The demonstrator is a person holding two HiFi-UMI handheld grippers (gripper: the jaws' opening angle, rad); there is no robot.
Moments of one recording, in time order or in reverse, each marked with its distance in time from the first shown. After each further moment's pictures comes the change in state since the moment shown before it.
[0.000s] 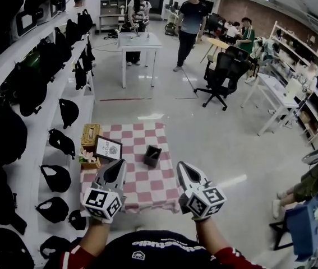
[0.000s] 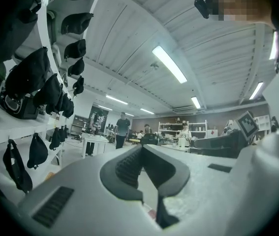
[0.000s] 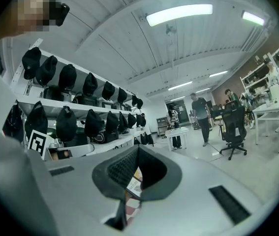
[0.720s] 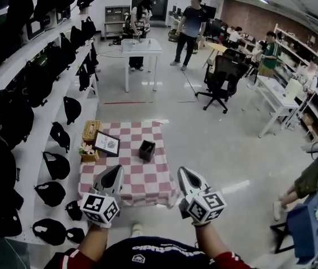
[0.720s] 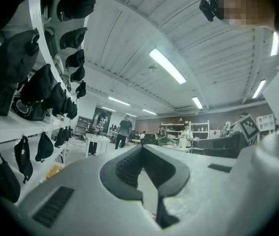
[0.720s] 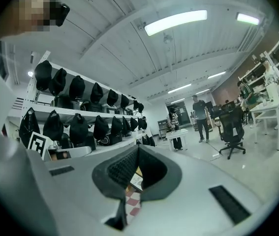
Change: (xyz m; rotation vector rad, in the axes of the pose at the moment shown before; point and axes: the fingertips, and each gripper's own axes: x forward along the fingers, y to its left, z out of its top) left arm -0.060 -0.090 -0.002 -0.004 -0.006 0.056; right arm -0.112 -0.004 0.005 0.017 -0.030 0.019
